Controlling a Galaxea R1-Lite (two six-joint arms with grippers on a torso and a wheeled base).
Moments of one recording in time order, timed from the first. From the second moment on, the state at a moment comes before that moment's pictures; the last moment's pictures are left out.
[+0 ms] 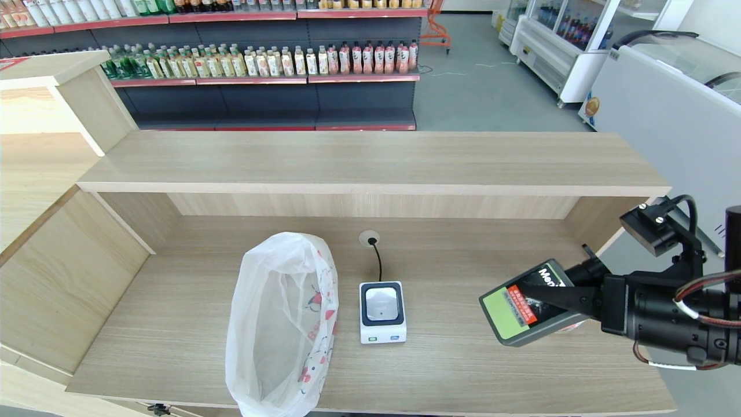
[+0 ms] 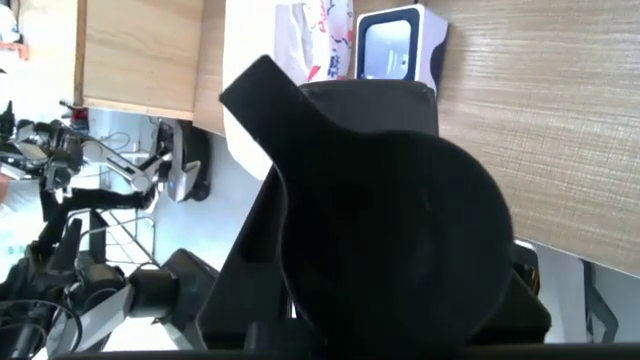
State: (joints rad) left arm 0.00 0.00 0.00 0.00 0.00 0.00; right arm 0.35 1.32 -0.55 -0.39 0.41 0.50
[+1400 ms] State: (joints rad) left arm 0.00 0.00 0.00 0.00 0.00 0.00; right arm 0.38 1.72 -0.68 -0.57 0.34 0.34
